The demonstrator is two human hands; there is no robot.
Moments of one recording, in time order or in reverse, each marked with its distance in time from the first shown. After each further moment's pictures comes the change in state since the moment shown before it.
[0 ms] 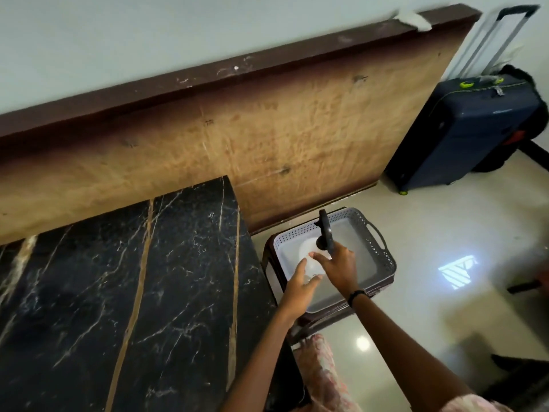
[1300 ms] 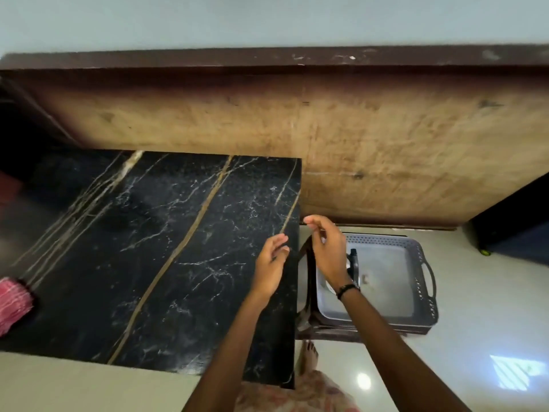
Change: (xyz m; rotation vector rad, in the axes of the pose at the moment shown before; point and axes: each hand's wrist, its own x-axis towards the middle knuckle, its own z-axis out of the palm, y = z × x) left_hand -0.039 -0.016 -0.070 -0.384 0.658 0.157; right_hand 0.004 -0.084 0.049 0.266 -0.284 -0.438
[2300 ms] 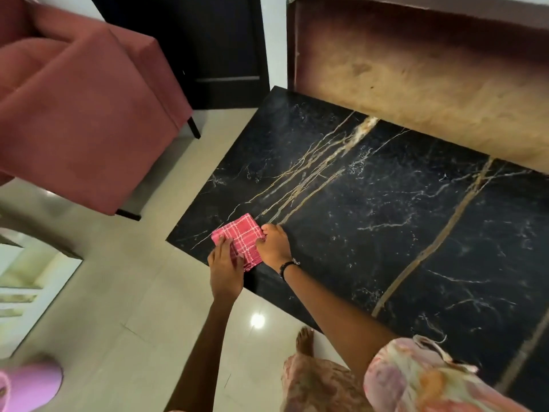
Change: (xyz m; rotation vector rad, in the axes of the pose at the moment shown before) left_hand -0.064 -0.148 -0.617 0.615 0.669 -0.180; right_hand -0.175 -0.243 0.615 -0.289 -0.844 0.209
